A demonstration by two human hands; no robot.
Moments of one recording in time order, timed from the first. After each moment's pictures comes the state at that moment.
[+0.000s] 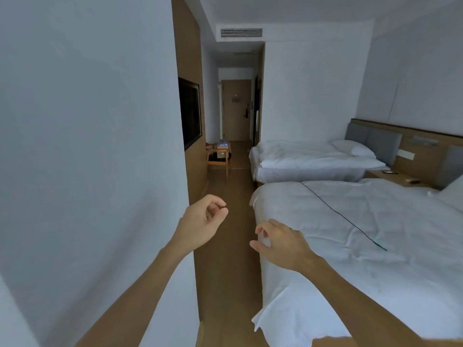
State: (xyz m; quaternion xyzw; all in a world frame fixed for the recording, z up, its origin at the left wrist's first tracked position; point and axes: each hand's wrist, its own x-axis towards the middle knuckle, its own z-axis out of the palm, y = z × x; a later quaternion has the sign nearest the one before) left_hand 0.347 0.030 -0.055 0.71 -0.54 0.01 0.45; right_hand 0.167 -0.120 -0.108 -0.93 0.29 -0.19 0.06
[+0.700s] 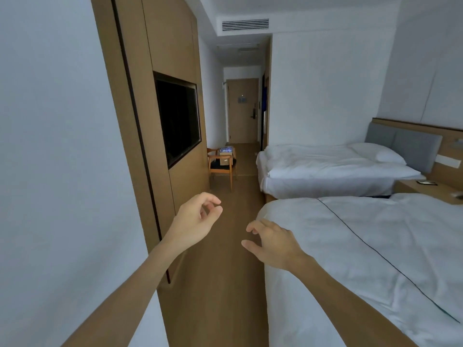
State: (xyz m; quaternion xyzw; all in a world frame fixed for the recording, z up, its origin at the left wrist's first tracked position) left_hand 0.532 -0.302 -0.046 0.72 -0.53 0.00 0.45; right_hand 0.370 -0.465 -0.116 -0.94 0.25 -0.20 0.08
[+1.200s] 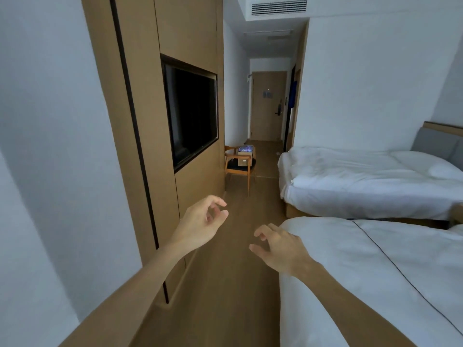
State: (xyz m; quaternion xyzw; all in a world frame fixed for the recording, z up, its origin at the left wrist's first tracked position) left_hand 0.709 -0.513 -0.064 0.76 -0.49 -0.01 0.43; right_hand 0.559 -0.699 -0.139 -0.96 0.21 -0.18 0.09
